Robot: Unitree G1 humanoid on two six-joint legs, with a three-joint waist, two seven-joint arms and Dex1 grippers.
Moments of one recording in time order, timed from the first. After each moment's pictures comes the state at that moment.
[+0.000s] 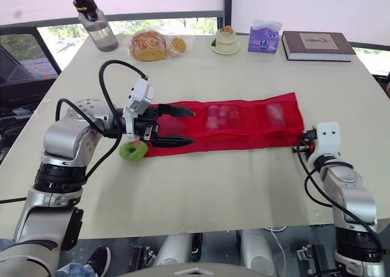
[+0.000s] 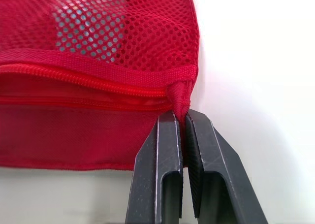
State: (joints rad) left arm -0.62 0.68 -0.04 -0.11 -0.46 0.64 -1.32; right arm -0.10 -0.47 -0.26 -0.22 0.21 0.66 0.20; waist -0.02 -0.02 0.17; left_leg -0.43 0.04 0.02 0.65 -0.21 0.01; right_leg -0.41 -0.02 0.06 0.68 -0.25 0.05
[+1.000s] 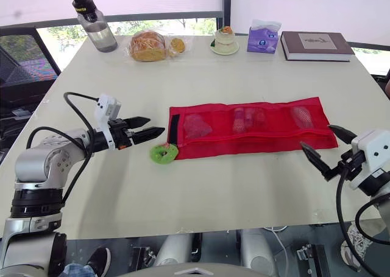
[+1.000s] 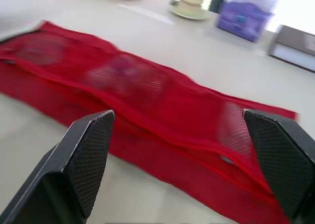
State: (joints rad) left arm -0.39 0.71 0.19 0.02 -0.53 0.87 -0.83; right arm 0.24 -0.67 -0.50 -0.59 0.59 0.39 0.72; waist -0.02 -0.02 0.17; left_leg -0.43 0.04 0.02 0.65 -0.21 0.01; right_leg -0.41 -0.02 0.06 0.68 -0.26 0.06
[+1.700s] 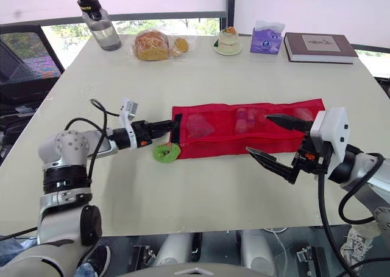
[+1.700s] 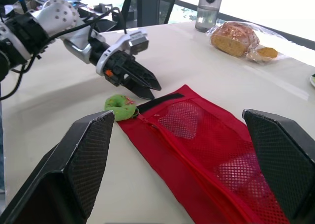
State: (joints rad) left arm -0.67 0.49 0.35 0.27 -0.71 1.41 -0.59; right arm -0.02 -0.81 -0.32 -0.78 0.89 0.61 0.68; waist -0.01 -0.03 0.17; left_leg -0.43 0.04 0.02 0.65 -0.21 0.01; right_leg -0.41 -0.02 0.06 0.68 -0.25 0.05
